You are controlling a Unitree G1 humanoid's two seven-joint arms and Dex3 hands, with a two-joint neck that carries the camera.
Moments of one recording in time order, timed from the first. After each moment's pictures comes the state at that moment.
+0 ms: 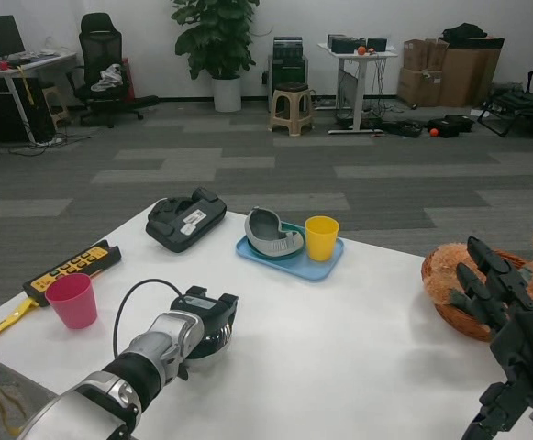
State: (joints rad) left arm -0.66 0.30 0.02 0.94 1.28 0.02 -0.10; right arm -0.58 -0.57 0.59 0.55 0.73 -0.69 0.05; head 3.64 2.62
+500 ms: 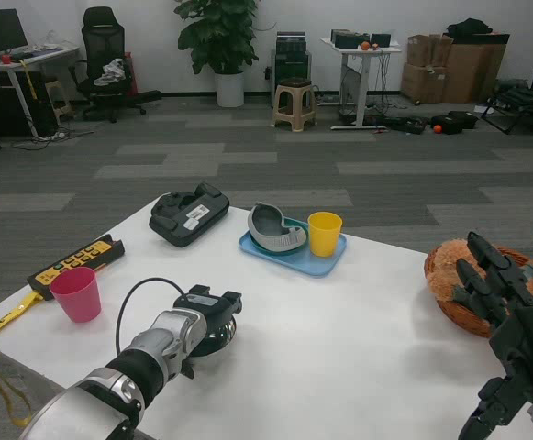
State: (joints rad) left arm -0.66 0.29 0.04 0.95 1.23 0.01 -0.10; right arm -0.58 -0.57 0.59 0.55 0.73 -0.69 0.05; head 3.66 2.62
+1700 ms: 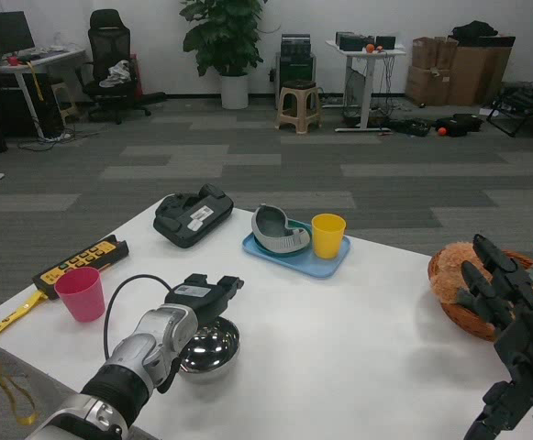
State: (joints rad) left arm -0.50 0.28 0.16 0.61 1.20 -0.05 -0.15; right arm -0.58 -0.57 0.59 0.55 0.73 -0.69 0.05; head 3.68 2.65
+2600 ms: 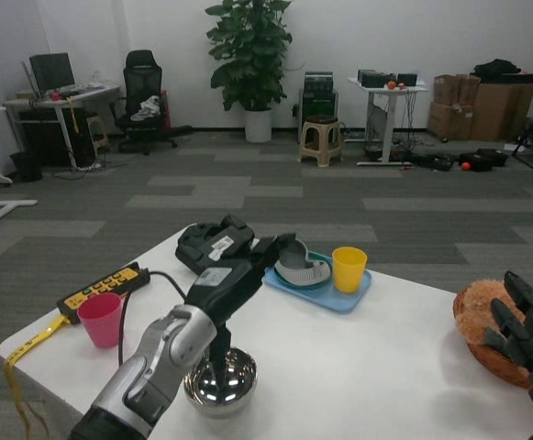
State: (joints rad) left arm -0.35 0.29 0.16 0.01 0.80 -0.12 -0.07; right arm -0.58 -0.56 0.59 0.55 0.74 -0.71 0.04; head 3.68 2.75
